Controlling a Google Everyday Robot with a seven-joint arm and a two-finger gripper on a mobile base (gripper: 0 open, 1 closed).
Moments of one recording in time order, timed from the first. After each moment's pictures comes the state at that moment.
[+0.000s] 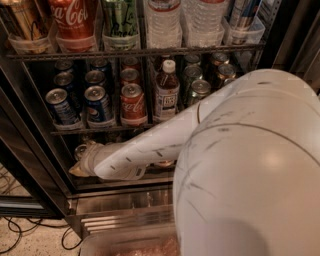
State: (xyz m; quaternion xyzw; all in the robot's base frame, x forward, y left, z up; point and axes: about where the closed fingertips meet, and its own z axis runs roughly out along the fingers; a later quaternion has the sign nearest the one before) arm 0.587 0.255 0.643 -0.53 0.70 0.11 0.46
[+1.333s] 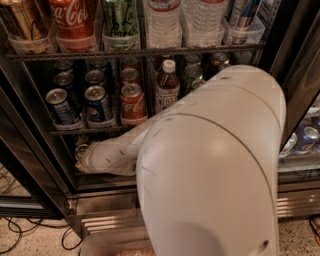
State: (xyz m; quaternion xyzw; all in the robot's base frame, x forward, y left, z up) arm 0.608 0.256 0.615 -0.53 0.73 0.10 0.43
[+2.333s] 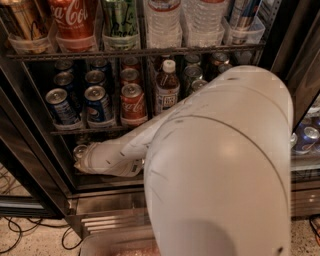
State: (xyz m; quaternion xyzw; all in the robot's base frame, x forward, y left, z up) arm 0.604 0.258 0.625 -0.53 0.72 0.10 0.44
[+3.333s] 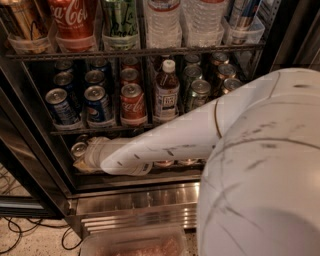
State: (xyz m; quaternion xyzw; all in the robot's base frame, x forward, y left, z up) arm 0.592 0.239 0.671 -0.53 0.69 0.10 0.48
